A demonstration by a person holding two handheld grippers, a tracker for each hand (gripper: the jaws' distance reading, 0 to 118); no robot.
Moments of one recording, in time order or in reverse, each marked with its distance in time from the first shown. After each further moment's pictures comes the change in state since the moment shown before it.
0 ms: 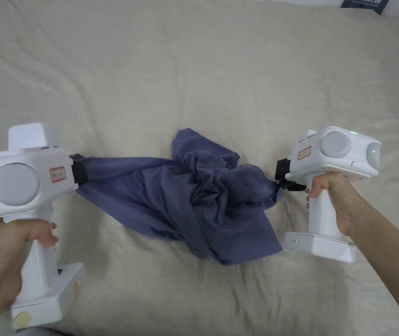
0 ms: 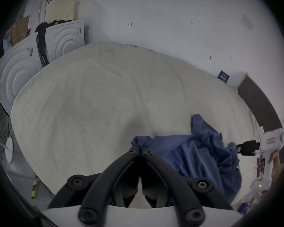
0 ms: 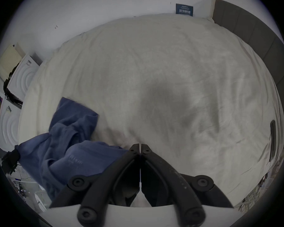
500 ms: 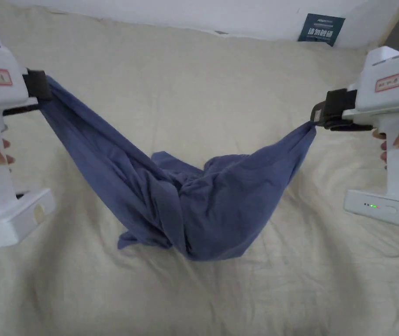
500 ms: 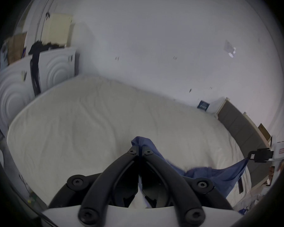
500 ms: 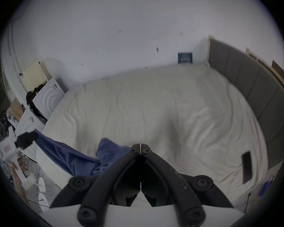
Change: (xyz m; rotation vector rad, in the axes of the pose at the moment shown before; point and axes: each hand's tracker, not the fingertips) left arm 0.034 0.115 0.098 0.285 -0.145 -0.030; right arm 0.040 0.032 0.228 0.366 0.109 0.062
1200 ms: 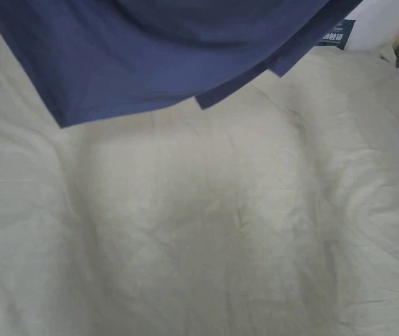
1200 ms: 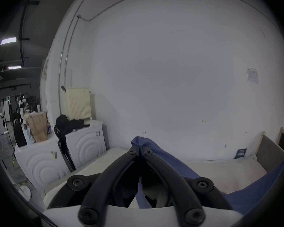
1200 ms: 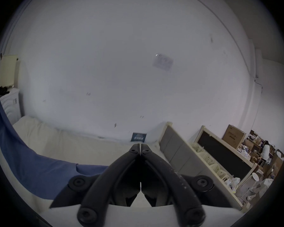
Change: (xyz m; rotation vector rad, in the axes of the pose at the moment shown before) left arm 0.061 0.318 -0.020 0.444 0.394 -0.171; right arm -0.036 0.265 0.069 0.507 -0.540 0.219
